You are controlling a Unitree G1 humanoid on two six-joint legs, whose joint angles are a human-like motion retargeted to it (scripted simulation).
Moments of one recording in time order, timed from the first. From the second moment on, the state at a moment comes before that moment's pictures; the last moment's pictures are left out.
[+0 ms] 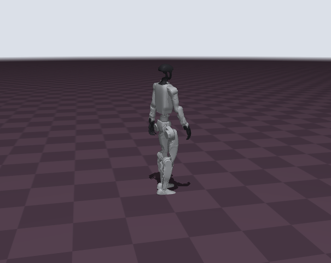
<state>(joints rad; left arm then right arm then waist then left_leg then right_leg) 0.07 0.20 0.41 1.53 0.16 0.02 -0.22 -0.24 -0.12 0.05 1.36 -0.49 -0.22 0.11 0.03 -0.04 0.02 -0.04 -0.17 0.11 0.08 0.03 0.13 0.04 -0.05 -0.27 0.08 0.01 0.00</state>
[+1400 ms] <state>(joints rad) 0.34 0.07 0.55 1.50 0.15 -0.04 -0.09 -0.32 -0.01 0.04 1.44 -0.24 -0.09 0.14 0.04 -0.03 0.06 -0.40 0.16 0.36 1.11 0.17 0.26 0.11 0.04 -0.07 0.06 0.06 -0.04</state>
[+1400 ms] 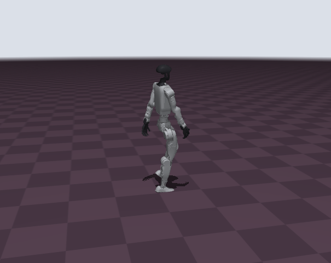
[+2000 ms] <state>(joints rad) 0.39 0.06 0.64 1.50 0.22 0.05 -0.28 -0.74 0.14 0.00 1.13 -0.06 -0.25 0.15 0.16 -0.12 0.08 -0.35 -0.08 0.34 0.85 0.08 0.22 0.08 -0.10 -0.13 0.11 0.03 -0.02</state>
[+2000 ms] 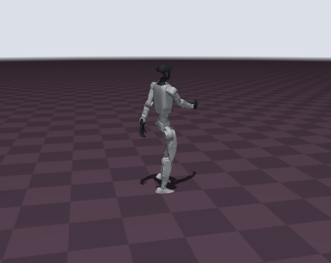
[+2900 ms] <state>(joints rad) -0.66 0.39 0.39 0.86 0.03 -0.14 -0.08 0.41 -0.46 -0.46 1.70 -0.30 0.09 -0.16 -0.44 0.01 0.25 0.00 -0.11 0.18 0.13 0.02 0.22 -0.97 -0.23 -0.40 1.50 0.07 -0.25</state>
